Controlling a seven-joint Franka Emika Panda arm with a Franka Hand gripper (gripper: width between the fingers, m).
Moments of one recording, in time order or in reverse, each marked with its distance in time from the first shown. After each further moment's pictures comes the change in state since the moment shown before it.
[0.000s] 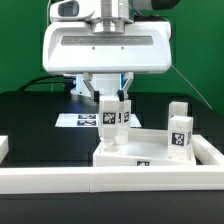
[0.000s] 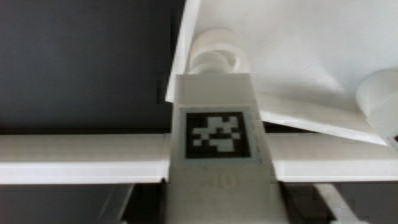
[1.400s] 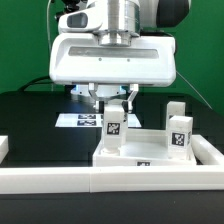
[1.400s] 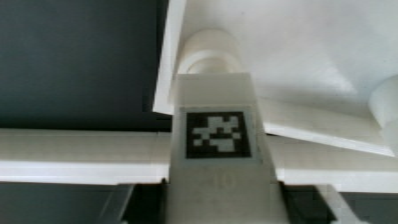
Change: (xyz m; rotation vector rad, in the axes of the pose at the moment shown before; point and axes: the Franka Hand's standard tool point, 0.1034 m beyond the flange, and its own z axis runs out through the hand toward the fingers) arm -0.004 -0.005 0.013 -0.030 0.060 -0.020
